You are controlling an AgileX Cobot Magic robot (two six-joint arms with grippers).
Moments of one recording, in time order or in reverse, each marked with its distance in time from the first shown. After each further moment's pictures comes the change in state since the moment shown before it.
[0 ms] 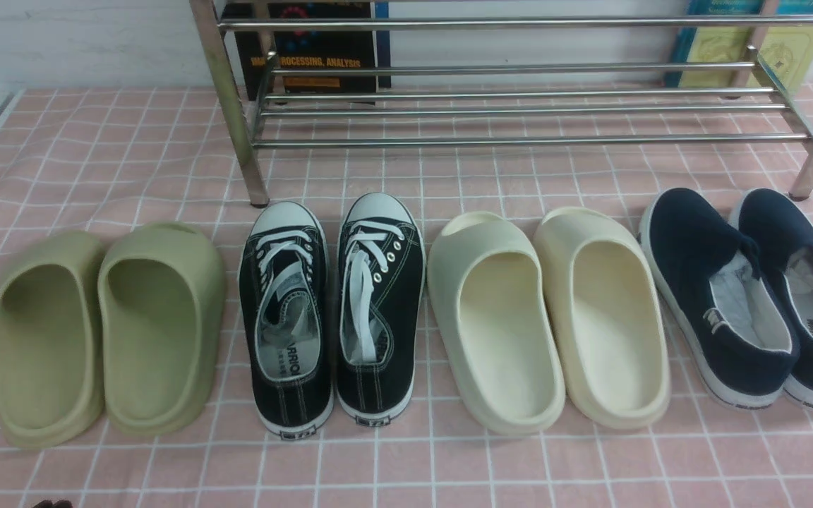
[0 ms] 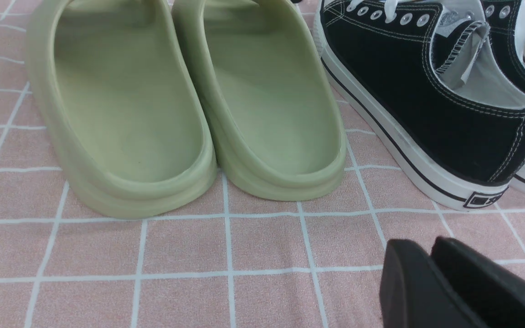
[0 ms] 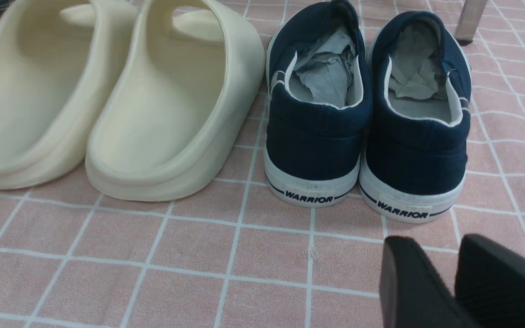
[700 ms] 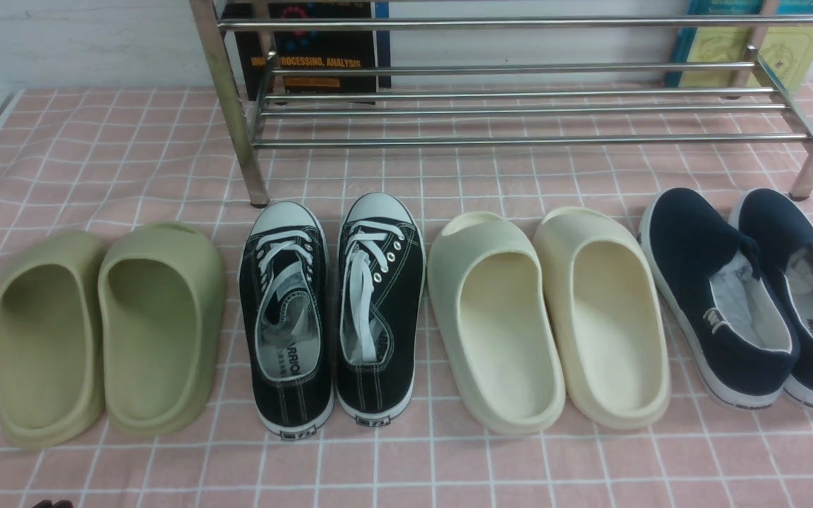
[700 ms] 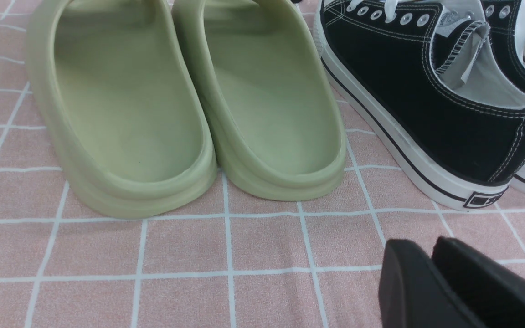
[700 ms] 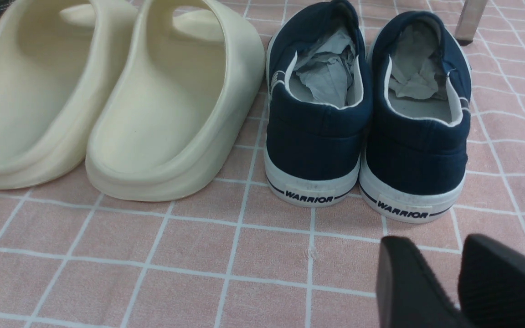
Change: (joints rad) right arm 0.000 0.000 0.000 0.000 0.000 0.000; left arm 0.000 0.000 0.000 0.000 0.000 0.000
